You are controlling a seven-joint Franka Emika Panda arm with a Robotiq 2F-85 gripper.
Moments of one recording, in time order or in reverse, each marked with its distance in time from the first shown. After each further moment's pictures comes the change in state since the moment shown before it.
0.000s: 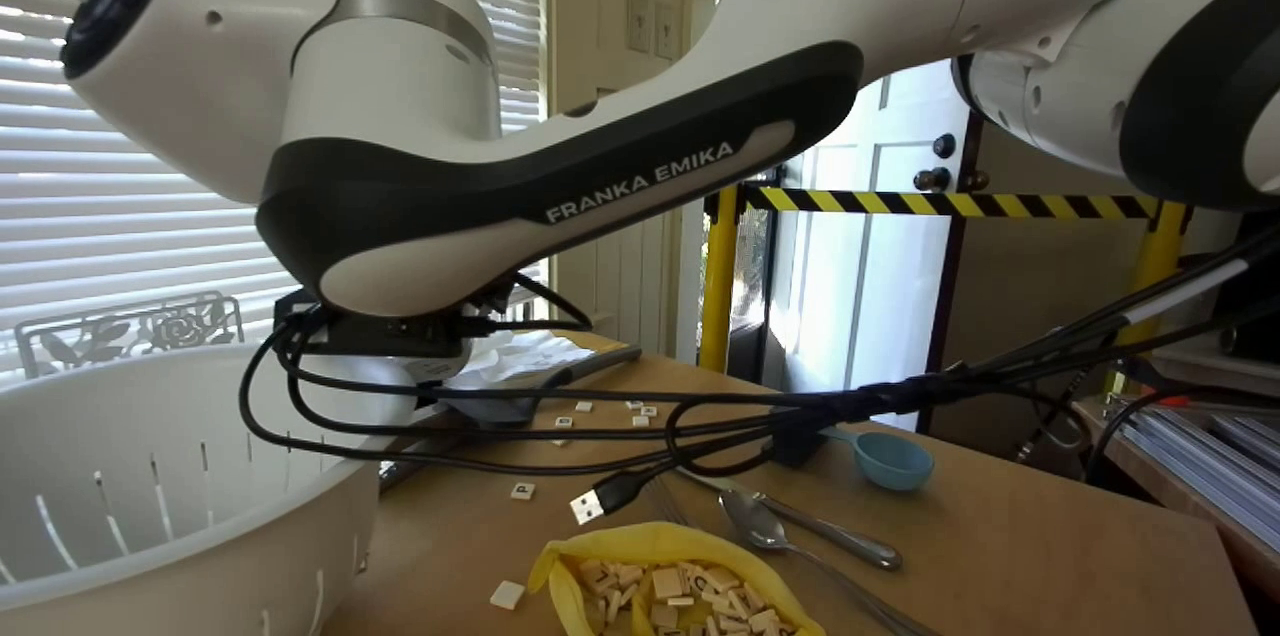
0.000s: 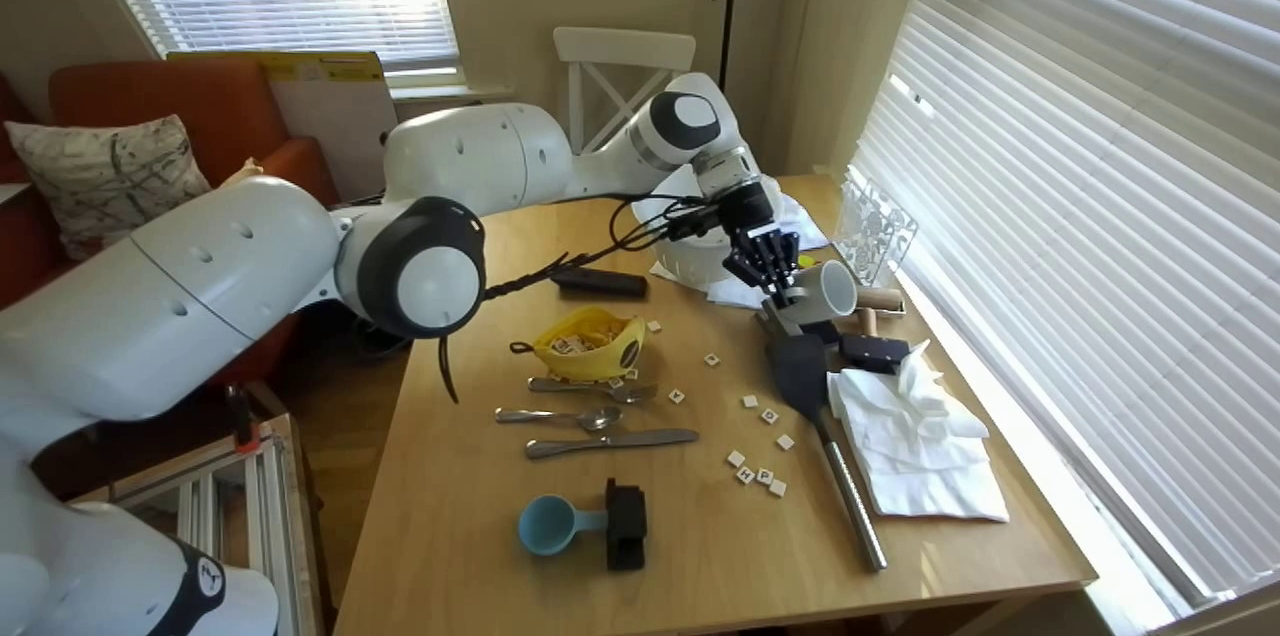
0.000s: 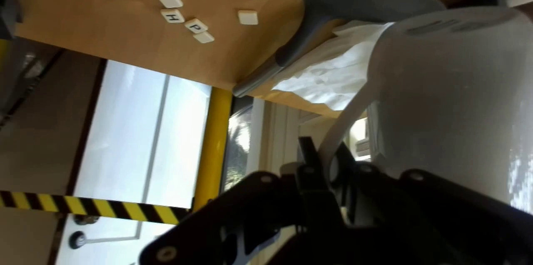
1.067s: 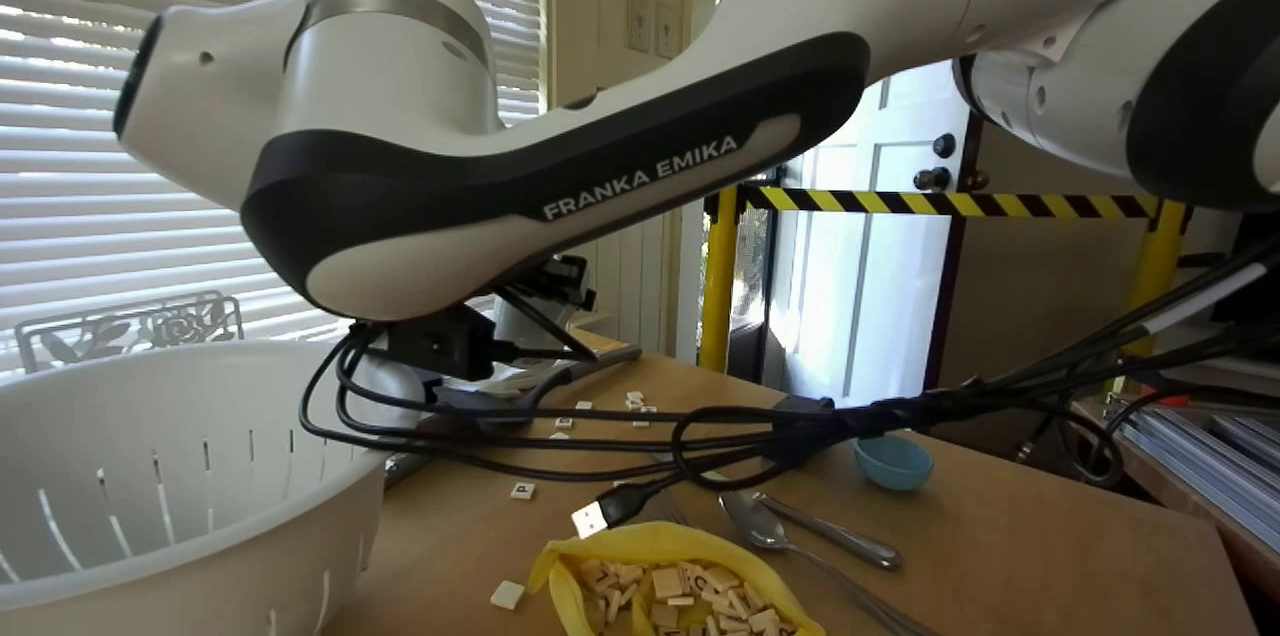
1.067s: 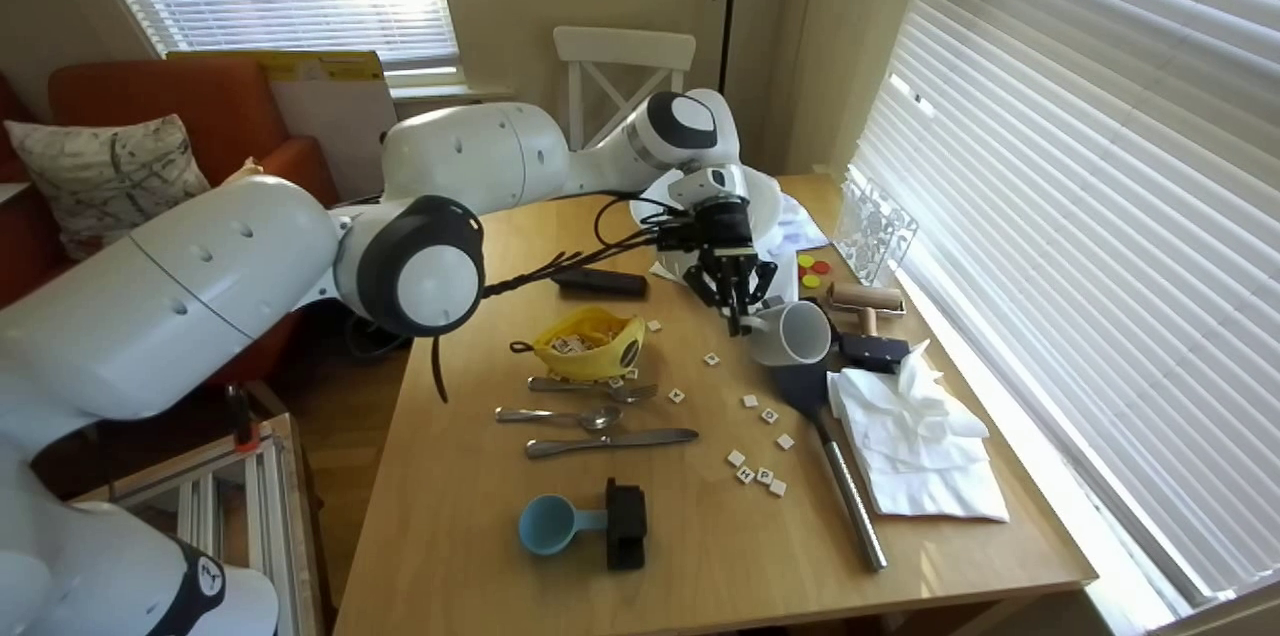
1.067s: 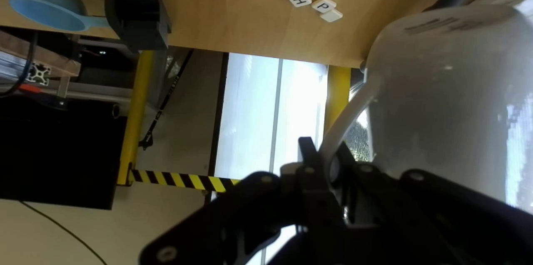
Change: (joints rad) arm 0.005 0.002 0.007 0.000 0.037 -0.319 0.213
